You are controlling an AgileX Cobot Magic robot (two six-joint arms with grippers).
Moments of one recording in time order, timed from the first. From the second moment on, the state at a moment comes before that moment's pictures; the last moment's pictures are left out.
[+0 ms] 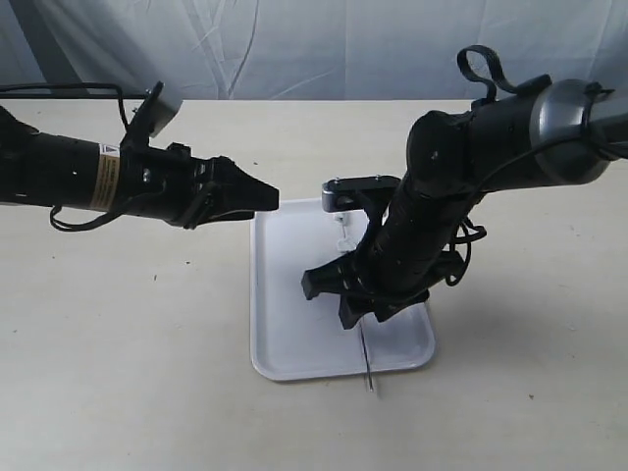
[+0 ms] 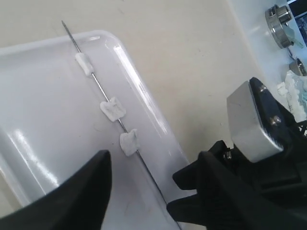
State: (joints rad) left arm -0.21 1.80 -0.88 1.55 -0.87 -1.83; right arm 0.62 1.88 -1.07 0.35 0.70 0.01
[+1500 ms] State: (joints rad) left arm -0.21 1.81 -0.88 1.55 -0.90 -1.82; right arm 0.70 1.95 -1.07 0.19 0.57 0.29
